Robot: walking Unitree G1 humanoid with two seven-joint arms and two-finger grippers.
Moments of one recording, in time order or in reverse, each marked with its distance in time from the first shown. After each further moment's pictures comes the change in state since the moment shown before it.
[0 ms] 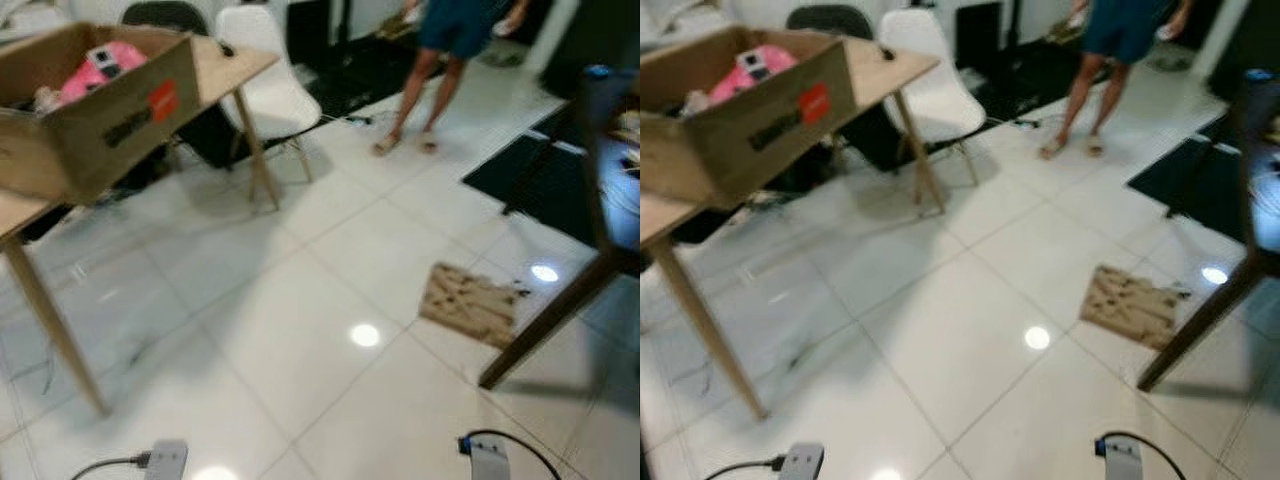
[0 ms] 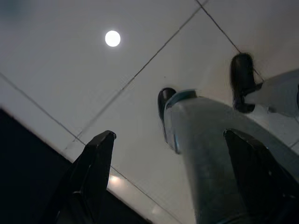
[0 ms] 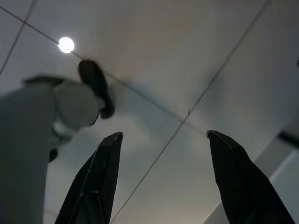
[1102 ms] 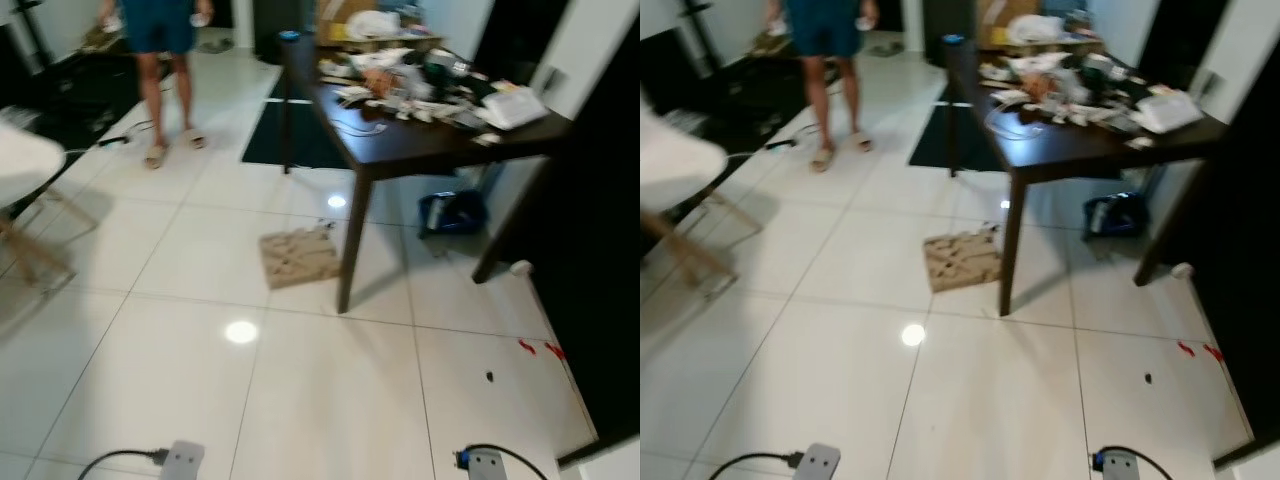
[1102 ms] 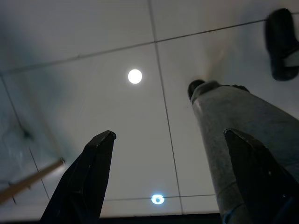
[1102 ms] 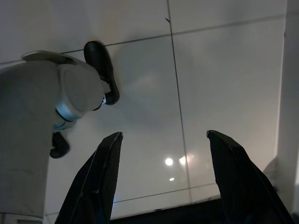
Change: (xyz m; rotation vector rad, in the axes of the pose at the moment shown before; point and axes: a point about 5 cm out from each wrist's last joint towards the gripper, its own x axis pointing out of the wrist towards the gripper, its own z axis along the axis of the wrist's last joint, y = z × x) left arm 0.002 -0.007 -0.004 0.187 0.045 0.048; right arm -0.001 -0.003 -0.011 0.011 0.028 -0.016
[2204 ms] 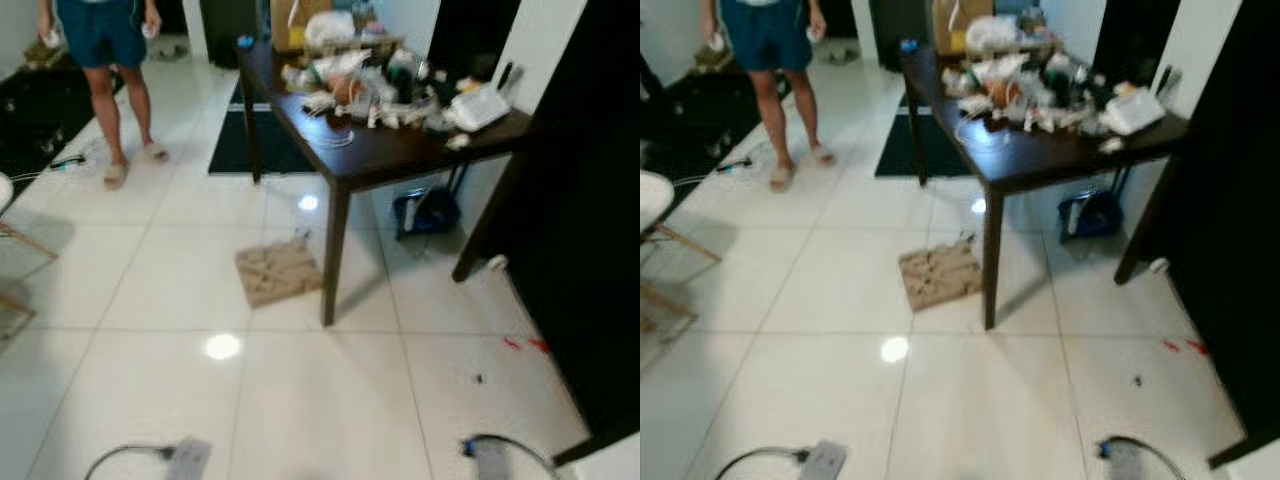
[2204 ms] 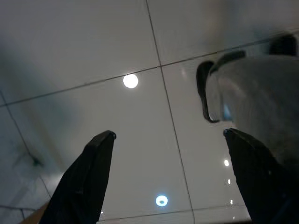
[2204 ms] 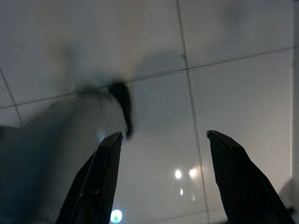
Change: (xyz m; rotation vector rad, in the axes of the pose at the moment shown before) left arm 0.000 -0.002 0.000 0.019 0.015 -0.030; right arm 0.000 0.010 0.006 -0.007 -0.034 0.054
